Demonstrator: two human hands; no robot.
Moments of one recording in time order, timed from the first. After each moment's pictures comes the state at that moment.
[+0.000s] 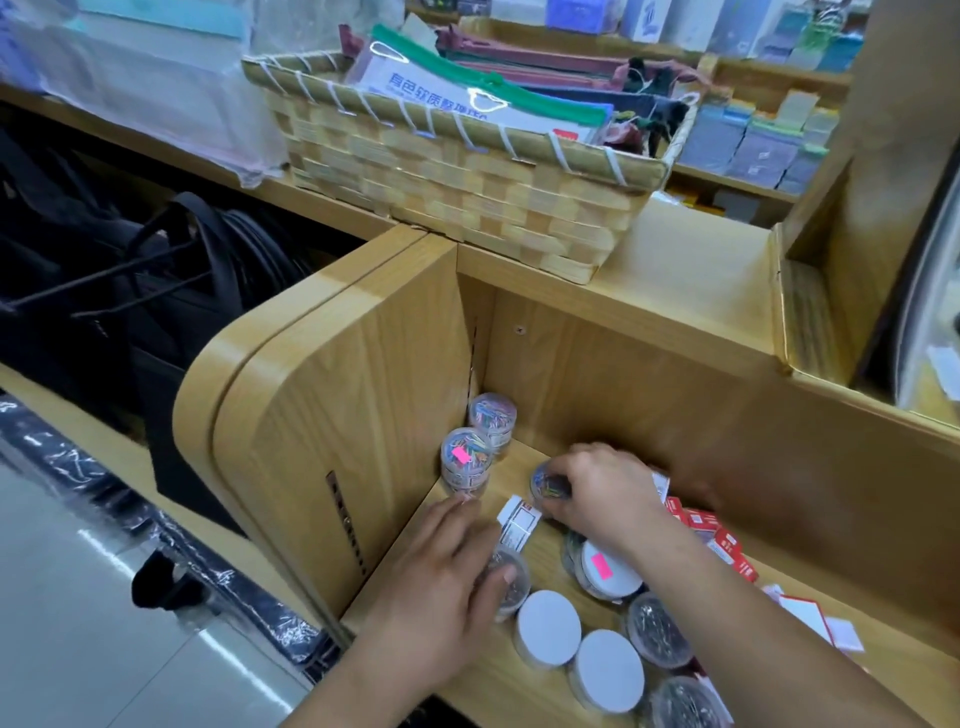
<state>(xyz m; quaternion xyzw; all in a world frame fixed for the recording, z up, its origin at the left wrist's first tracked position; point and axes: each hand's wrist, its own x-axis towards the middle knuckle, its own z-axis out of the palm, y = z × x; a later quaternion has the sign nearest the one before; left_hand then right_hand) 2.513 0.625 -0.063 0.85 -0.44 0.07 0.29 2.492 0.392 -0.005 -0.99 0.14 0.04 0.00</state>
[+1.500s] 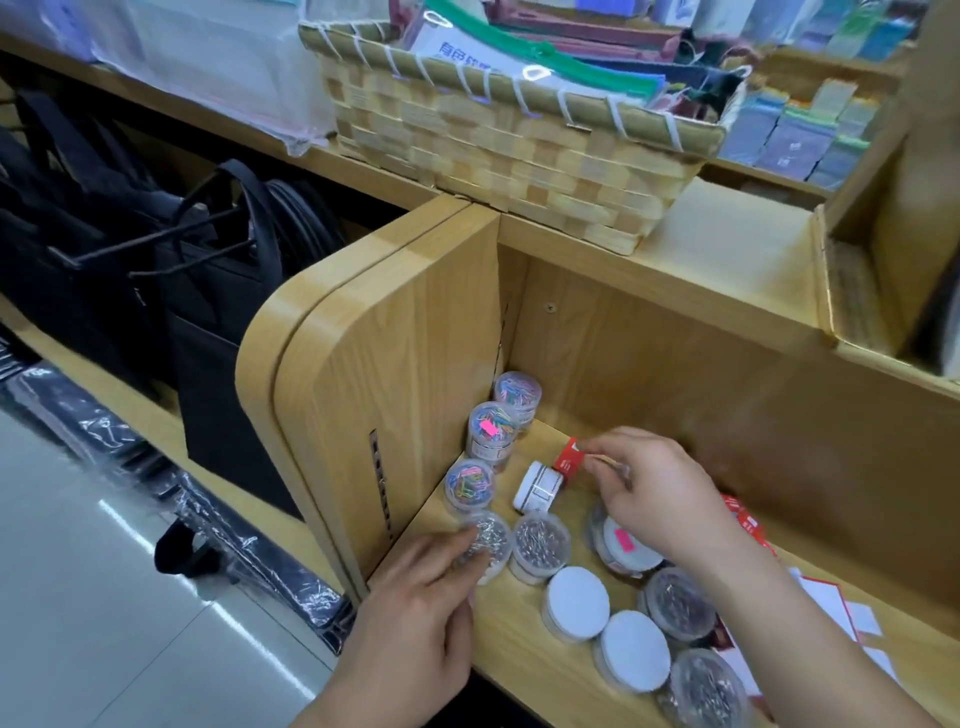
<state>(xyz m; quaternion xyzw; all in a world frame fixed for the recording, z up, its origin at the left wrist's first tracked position) 2.484 0.684 -0.071 0.82 -0.44 0.06 0.37 2.450 0.407 0.014 -0.97 0.14 -0.11 0.19</state>
